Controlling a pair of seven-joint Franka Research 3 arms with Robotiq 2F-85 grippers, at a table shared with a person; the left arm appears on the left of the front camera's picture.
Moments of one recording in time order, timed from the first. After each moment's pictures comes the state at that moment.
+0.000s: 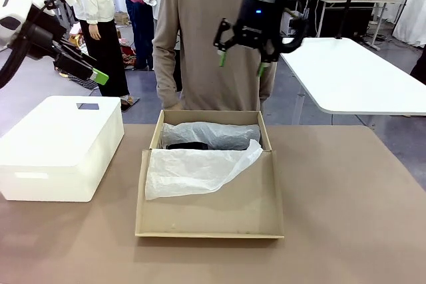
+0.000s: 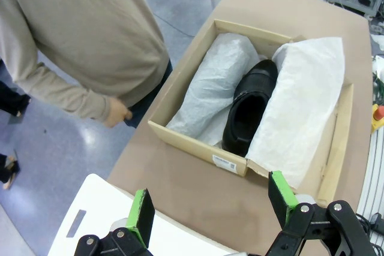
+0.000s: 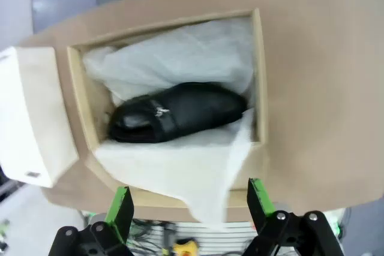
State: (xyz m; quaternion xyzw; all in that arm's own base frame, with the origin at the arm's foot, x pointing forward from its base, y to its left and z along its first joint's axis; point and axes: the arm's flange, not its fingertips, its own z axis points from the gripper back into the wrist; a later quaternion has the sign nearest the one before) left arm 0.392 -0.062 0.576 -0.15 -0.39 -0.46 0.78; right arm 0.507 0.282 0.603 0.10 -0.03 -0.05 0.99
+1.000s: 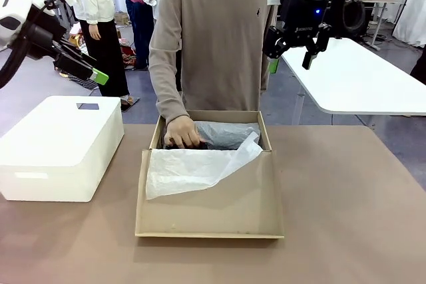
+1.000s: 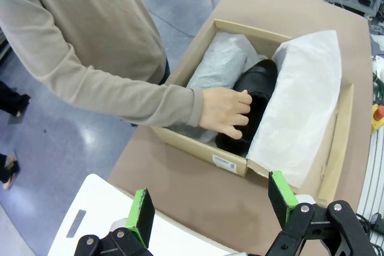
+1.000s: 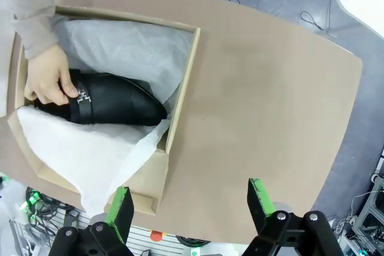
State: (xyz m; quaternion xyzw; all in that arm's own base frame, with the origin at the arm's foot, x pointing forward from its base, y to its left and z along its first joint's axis) left arm 0.392 -0.062 0.576 -0.15 -0.39 -0.46 0.78; right arm 0.500 0.208 0.606 0.02 -0.06 0.13 0.99
